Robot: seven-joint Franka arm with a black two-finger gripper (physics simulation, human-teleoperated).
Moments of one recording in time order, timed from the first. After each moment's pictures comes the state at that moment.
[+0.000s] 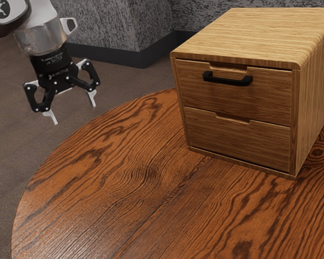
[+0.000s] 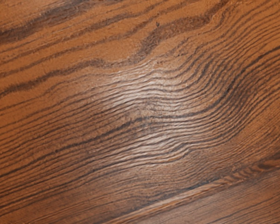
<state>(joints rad) 0.12 -0.06 0.06 -1.37 -0.02 1.33 -1.05</state>
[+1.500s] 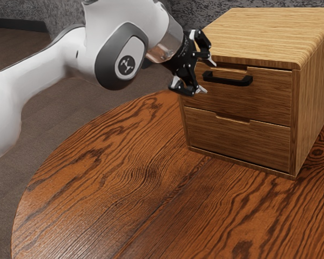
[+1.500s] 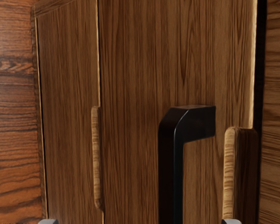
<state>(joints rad) 0.01 0.17 -0.15 -1.40 0.02 2.26 -1.70</state>
